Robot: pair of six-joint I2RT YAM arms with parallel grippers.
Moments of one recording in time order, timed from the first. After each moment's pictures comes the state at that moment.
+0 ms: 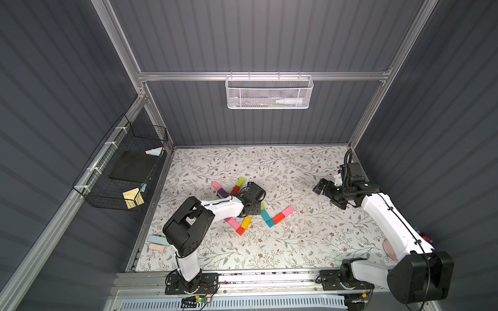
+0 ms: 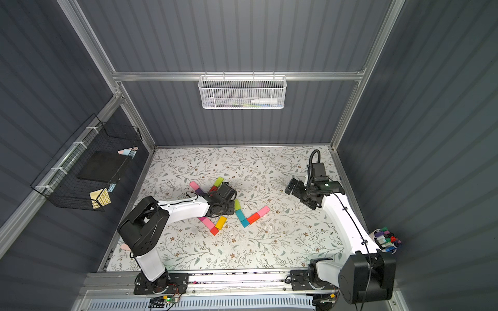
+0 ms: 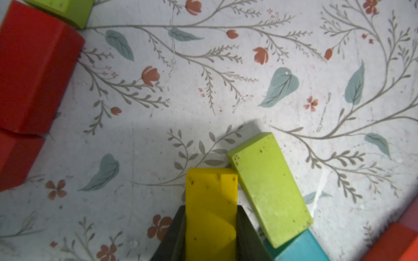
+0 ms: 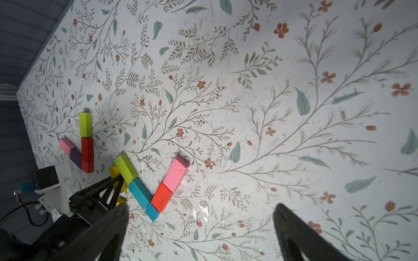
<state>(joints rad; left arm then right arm) -0.72 1.80 1.02 -0.32 -0.19 -0.60 0.12 1.23 1.02 -0.84 -0.22 0.58</state>
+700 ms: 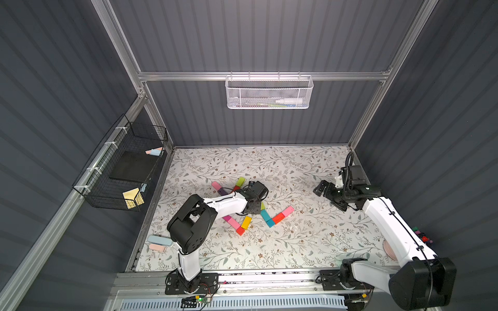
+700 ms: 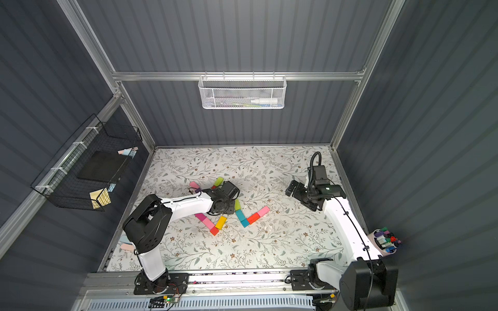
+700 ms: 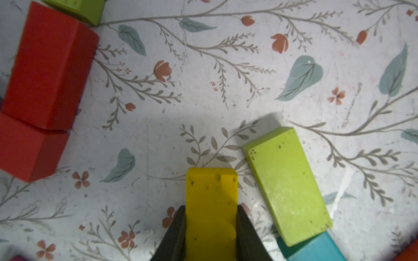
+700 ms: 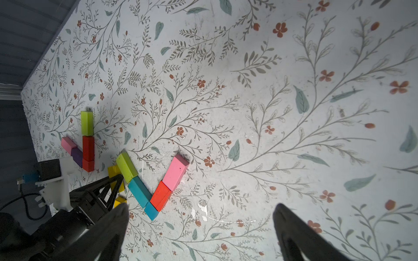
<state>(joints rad) -0.72 1.84 1.12 -0.50 -0.23 -0.57 0.12 1.19 0.99 -0.81 -0.22 0.58</state>
